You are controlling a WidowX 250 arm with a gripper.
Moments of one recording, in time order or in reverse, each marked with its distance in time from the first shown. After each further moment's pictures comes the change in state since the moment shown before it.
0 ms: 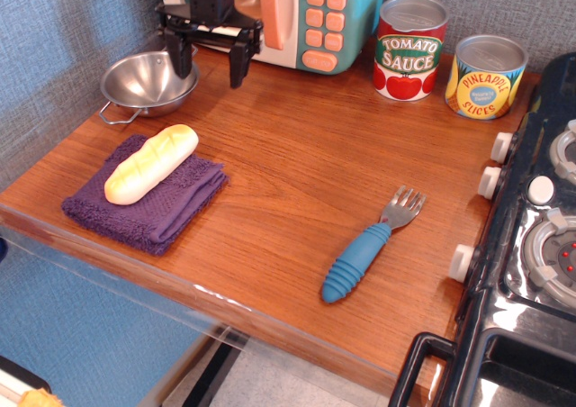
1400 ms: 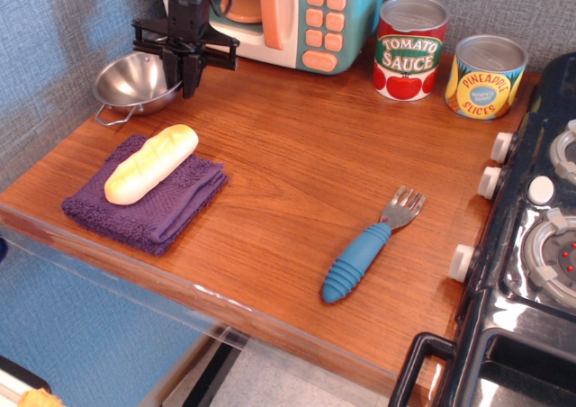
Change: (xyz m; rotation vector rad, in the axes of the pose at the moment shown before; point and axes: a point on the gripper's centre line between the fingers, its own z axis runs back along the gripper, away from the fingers) arm -0.006 0.018 -0.017 0.036 0.057 0.085
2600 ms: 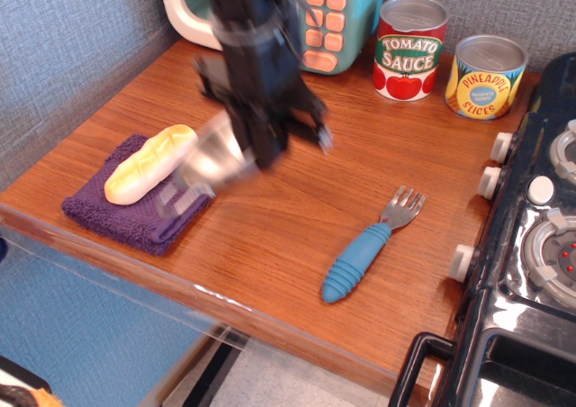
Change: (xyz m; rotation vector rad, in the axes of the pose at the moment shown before) arm -0.170 -0.107 0.076 -0.160 -0.207 -0.500
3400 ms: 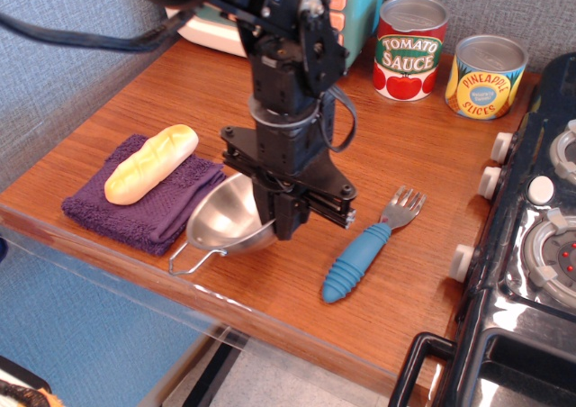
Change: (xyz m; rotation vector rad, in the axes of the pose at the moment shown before) arm -0.020 -0.026 -0.028 0.036 0.075 0.001
